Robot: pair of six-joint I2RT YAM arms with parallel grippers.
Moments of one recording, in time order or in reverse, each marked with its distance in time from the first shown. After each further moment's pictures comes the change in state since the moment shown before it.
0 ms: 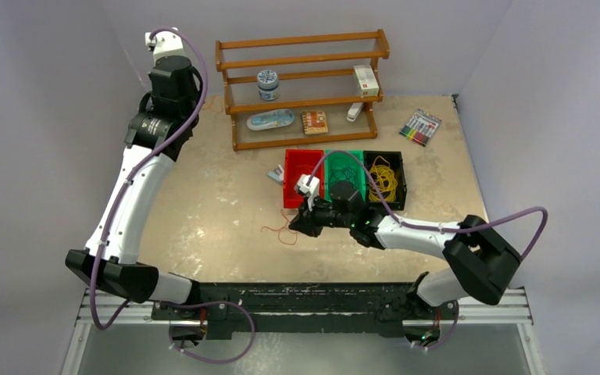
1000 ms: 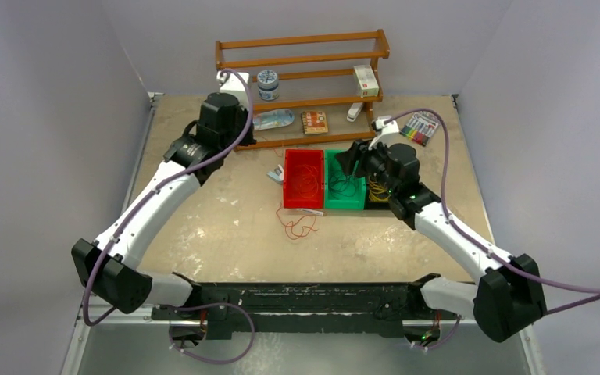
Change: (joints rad) left arm -0.183 -0.060 -0.328 0.131 0.402 -0.063; right arm -0.380 -0.246 0.135 -0.158 0.333 0.173
